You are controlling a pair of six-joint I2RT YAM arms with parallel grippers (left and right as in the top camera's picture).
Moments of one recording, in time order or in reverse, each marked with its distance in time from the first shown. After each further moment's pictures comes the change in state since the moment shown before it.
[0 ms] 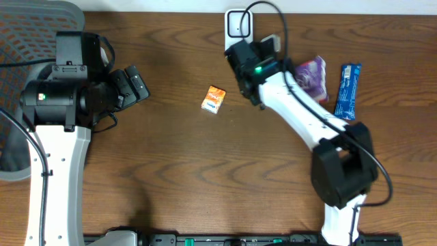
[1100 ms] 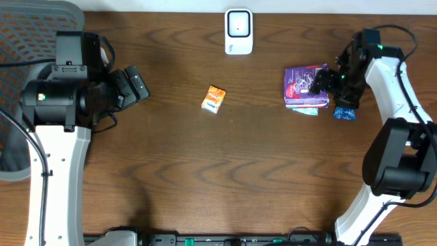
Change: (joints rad) left arm 0.000 0.000 0.000 0.000 0.000 0.000; right arm -0.672 -0.045 -0.052 -0.167 -1.238 0.024
